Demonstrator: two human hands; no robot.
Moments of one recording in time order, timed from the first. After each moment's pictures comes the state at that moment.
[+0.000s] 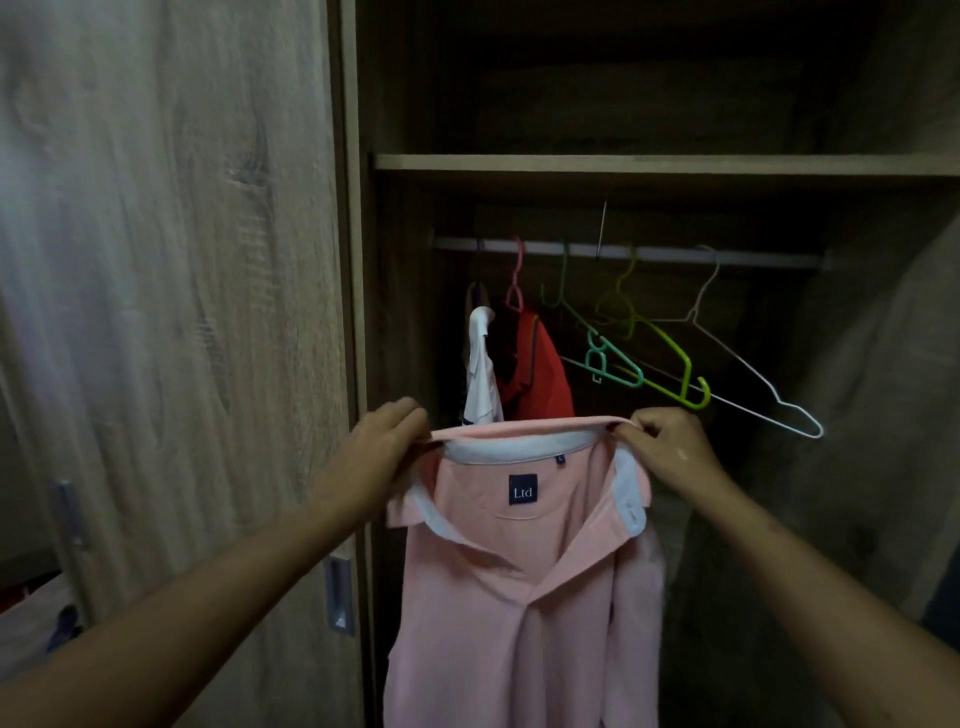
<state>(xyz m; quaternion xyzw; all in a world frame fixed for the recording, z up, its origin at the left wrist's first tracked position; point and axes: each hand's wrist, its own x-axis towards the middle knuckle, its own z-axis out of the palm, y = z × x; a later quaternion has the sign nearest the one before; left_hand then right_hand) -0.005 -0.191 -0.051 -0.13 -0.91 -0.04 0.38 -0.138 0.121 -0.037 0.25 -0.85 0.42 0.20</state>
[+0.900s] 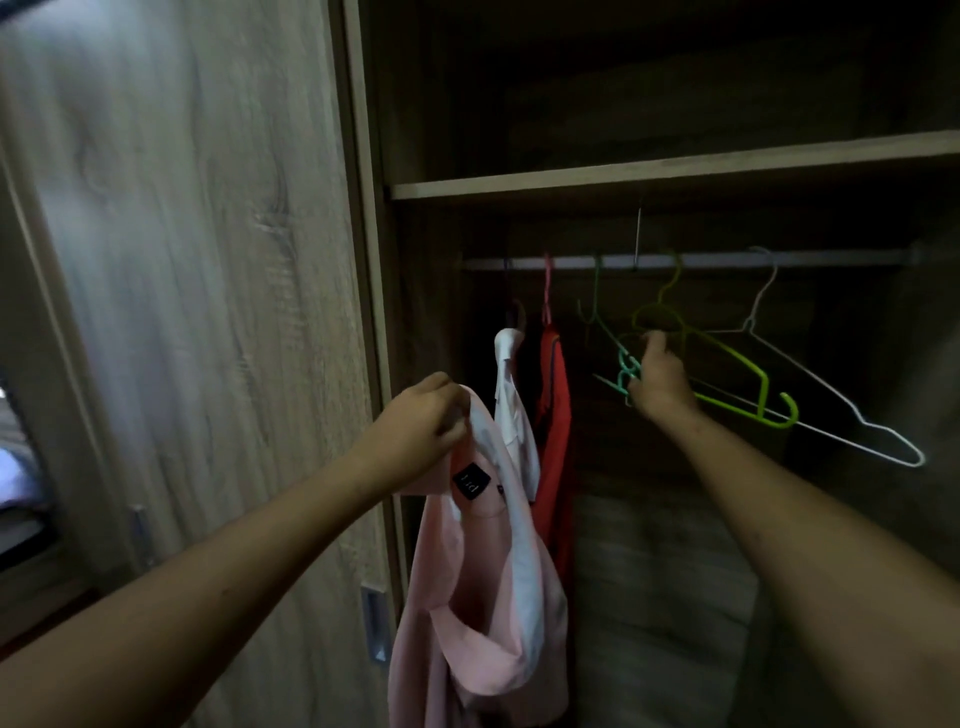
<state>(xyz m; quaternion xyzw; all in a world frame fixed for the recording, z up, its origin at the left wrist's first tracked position) -0.022 -0.170 0.021 -0.06 -0.94 -0.05 0.33 -0.240 0.051 0.018 0.13 -0.90 0.35 0.23</state>
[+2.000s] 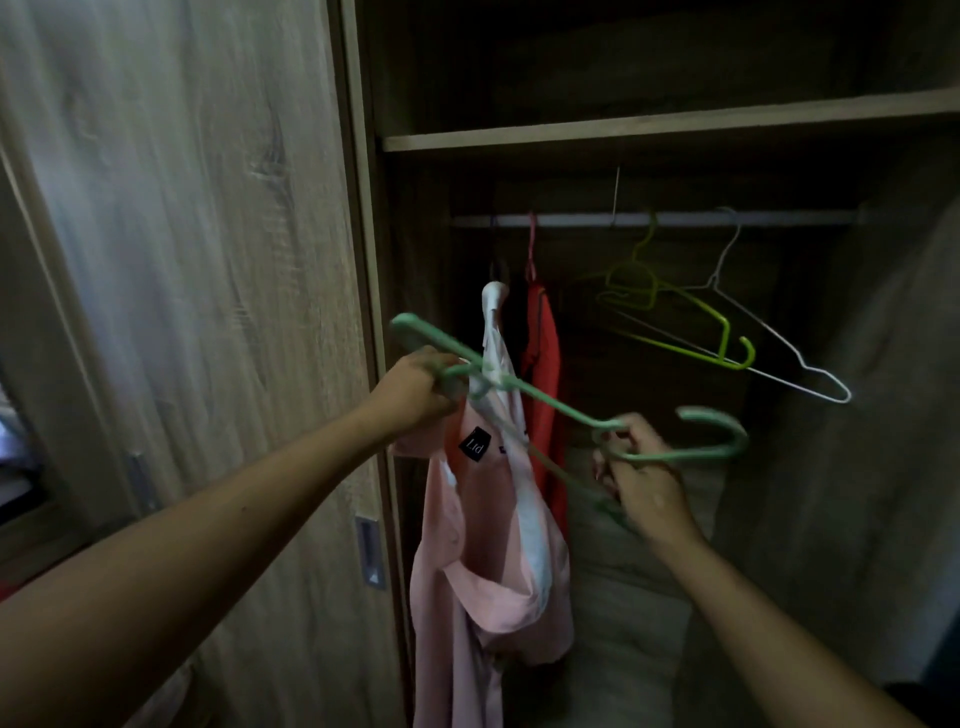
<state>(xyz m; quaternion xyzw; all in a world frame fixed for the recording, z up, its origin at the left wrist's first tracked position) 0.003 -0.144 0.008 0.00 -0.94 -0.21 0.25 -0.073 0.092 -0.091 0.28 -0.67 0.67 0.14</state>
